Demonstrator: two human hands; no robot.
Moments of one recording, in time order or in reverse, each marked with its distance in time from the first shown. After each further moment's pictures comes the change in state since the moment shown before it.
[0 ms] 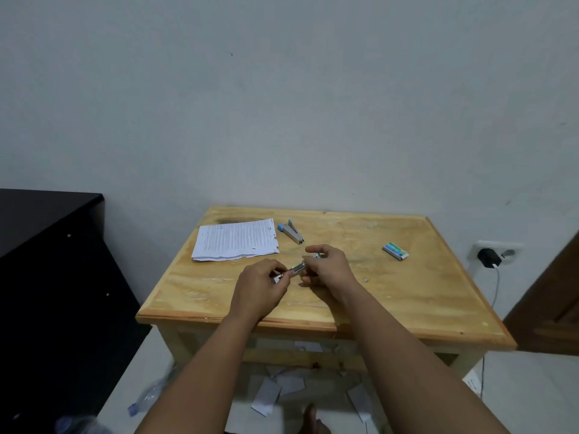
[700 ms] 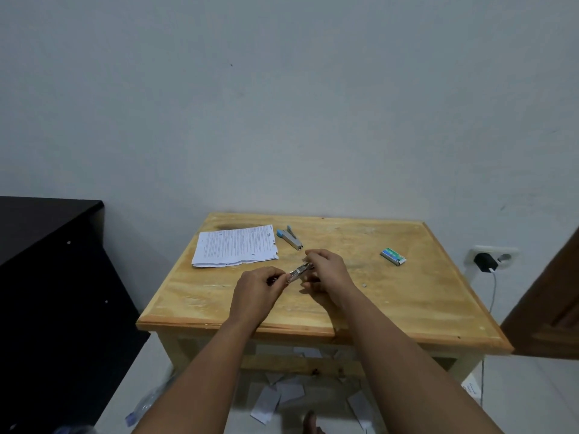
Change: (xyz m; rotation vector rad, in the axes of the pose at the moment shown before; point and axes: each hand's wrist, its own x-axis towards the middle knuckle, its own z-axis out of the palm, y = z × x) left_hand 0.000 0.003 -0.005 -0.070 -0.022 -0.084; right_hand -0.004 -0.006 0.001 0.043 0.012 0.039
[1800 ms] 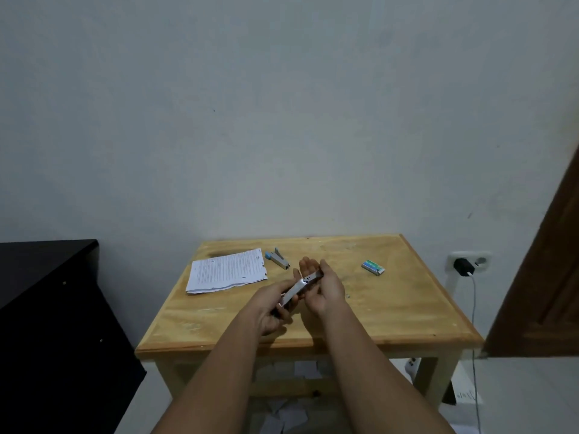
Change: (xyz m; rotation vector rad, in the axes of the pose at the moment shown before) left_hand 0.013 0.079 -0.005 -1.043 -0.458 -0.870; right_hand -0.020 -0.016 0.000 1.154 -0.001 0.118
